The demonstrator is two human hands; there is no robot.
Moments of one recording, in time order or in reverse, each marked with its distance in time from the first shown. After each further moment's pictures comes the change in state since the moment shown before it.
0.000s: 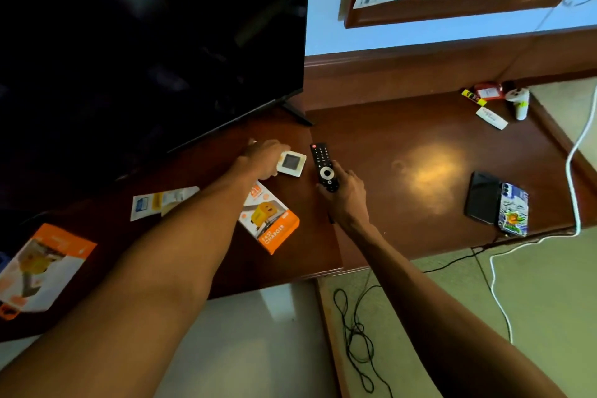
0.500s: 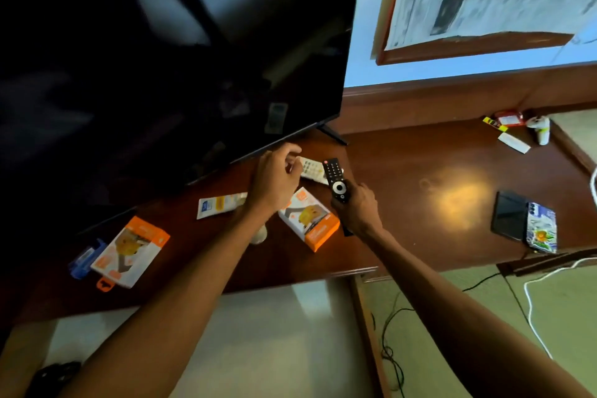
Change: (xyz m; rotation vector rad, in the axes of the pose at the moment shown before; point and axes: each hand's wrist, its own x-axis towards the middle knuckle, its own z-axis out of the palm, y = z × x) left_hand -0.189 -0.007 -0.062 -0.702 0.684 -0.081; right_hand -0.047 -0.072 0.011 -0.077 -0.060 -0.021
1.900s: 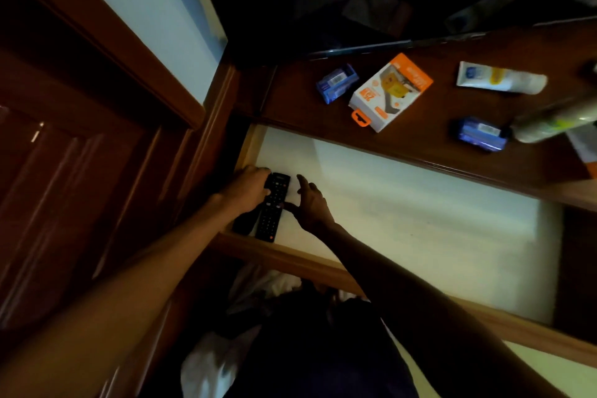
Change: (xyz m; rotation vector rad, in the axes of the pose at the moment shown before) left_hand -0.384 -0.446 -0.281 0.396 -0.601 -0.553; right_hand -0.330 -0.246 0.493 -0.099 -0.794 -0.153
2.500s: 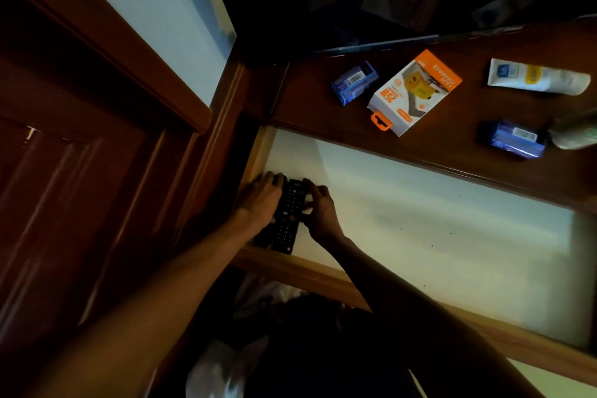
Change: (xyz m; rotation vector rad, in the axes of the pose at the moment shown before) left_hand 0.022 -0.007 0.041 0.345 -0.110 -0.046; right_hand 0.022 0.022 0.032 0.173 0.116 -0.109
